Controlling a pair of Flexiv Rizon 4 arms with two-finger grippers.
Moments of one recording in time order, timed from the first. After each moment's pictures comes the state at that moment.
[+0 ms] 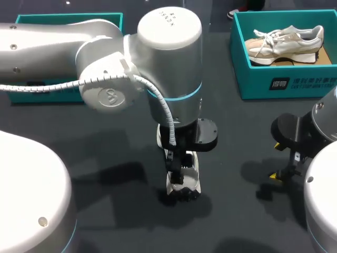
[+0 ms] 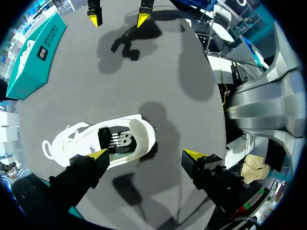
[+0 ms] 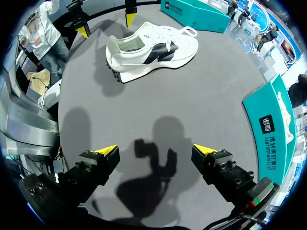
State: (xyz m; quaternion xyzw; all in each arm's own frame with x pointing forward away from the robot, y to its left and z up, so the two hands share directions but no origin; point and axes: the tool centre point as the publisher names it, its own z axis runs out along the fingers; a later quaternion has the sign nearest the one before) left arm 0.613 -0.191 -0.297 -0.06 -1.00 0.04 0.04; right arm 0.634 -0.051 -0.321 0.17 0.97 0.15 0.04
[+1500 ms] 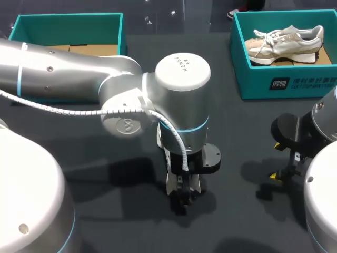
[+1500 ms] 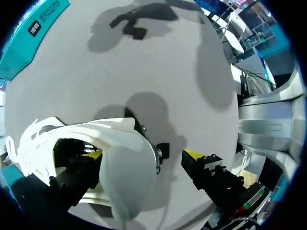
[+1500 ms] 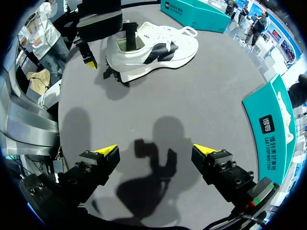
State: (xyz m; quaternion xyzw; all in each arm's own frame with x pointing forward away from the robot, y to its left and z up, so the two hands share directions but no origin) left arm 0.597 -0.203 -0.383 0.01 -1.00 0.02 0.06; right arm 0.634 -0.051 -0.321 0.17 0.97 0.15 0.04
